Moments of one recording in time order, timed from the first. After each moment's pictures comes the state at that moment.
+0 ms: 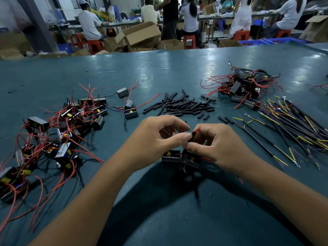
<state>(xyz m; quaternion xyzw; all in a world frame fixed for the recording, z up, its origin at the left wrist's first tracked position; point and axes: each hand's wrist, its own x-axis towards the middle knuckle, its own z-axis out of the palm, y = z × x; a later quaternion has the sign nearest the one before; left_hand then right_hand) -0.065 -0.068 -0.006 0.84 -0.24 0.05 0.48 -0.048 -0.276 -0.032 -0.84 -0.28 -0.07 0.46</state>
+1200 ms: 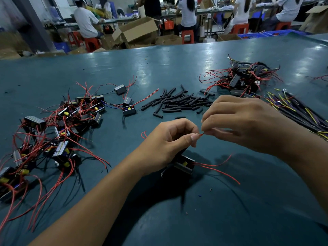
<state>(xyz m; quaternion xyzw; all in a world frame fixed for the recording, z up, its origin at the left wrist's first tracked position) -0.071 -0.093 -0.022 0.76 -0.25 -0.05 0.59 -0.047 -0.320 0.019 -0.81 -0.52 -0.25 0.08</state>
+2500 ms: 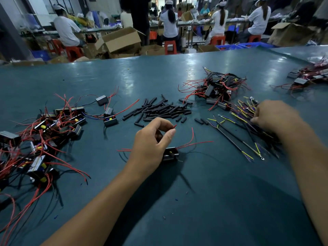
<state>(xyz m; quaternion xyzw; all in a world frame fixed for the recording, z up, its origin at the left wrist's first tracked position) -0.056 -0.121 -0.036 0.82 -0.17 0.16 0.52 0.012 -0.443 0.008 -0.98 0.20 -0.01 0.02</state>
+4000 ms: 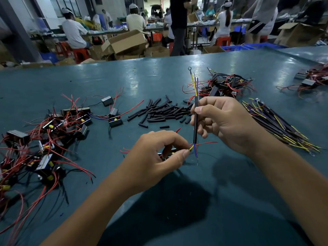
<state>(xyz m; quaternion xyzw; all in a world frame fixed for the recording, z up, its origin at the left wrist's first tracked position) -0.100 -0.107 0.004 0.83 -0.34 0.12 0.43 -0.049 -0.310 0.029 -0.65 -0.18 0.03 0.74</state>
